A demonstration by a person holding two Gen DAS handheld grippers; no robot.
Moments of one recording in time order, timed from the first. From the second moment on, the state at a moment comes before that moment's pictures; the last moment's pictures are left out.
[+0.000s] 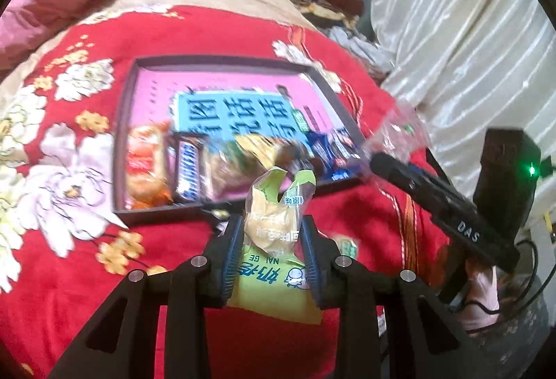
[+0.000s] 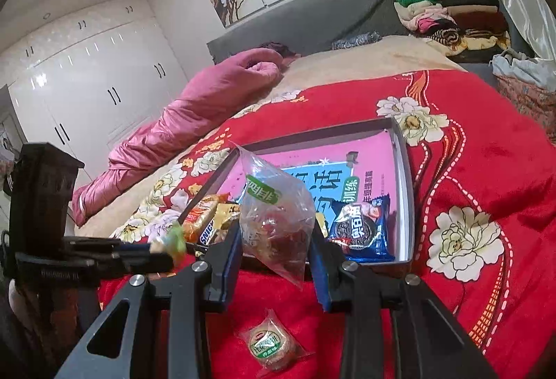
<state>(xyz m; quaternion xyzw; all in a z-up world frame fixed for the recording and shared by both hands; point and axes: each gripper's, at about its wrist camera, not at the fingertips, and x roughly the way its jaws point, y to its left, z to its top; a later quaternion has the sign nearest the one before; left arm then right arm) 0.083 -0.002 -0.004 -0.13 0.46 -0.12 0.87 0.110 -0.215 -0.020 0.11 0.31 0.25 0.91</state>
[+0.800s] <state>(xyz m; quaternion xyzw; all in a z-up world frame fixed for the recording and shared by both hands) 0.110 0.056 0.010 -0.16 0.42 -0.05 0.89 0.122 -0.225 -0.010 0.11 0.29 0.23 0.92</state>
